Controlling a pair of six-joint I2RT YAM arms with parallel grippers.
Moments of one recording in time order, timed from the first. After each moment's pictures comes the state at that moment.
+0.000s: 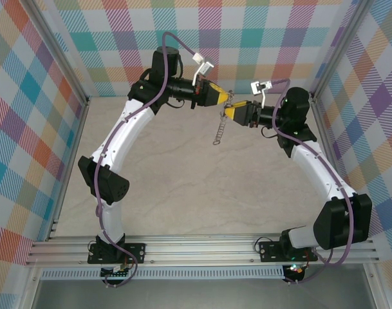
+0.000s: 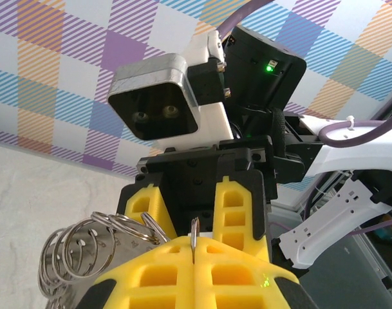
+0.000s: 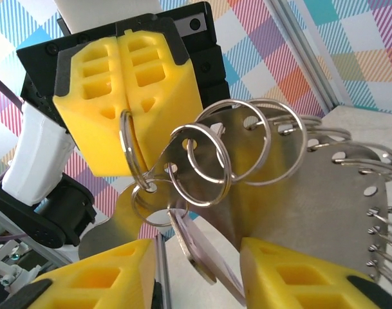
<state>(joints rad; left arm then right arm) -0.51 1.97 2.26 -0.62 1.13 -0.05 0.22 1.38 1.18 0.24 -1.15 0.63</state>
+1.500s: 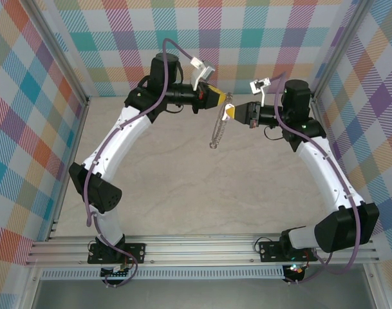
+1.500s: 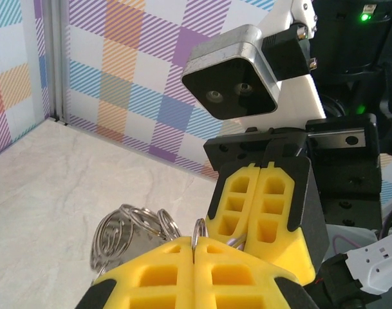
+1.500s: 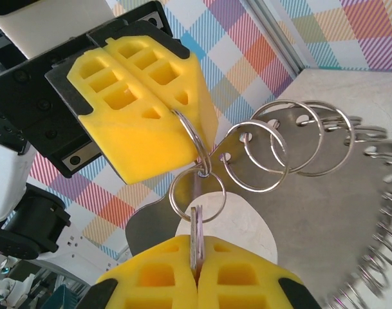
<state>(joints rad) -0.54 1.84 2.09 -0.58 0.83 -0.02 0.23 1.36 1.38 -0.32 -1.05 0.43</state>
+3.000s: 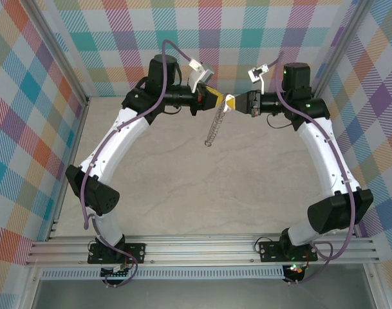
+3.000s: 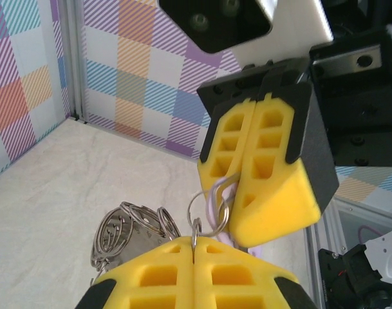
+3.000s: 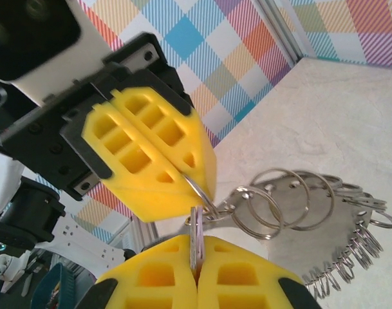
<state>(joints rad) -0.54 1.81 2.07 -0.61 0.78 0.05 0.21 1.52 1.69 -0.67 -1.09 0.22</state>
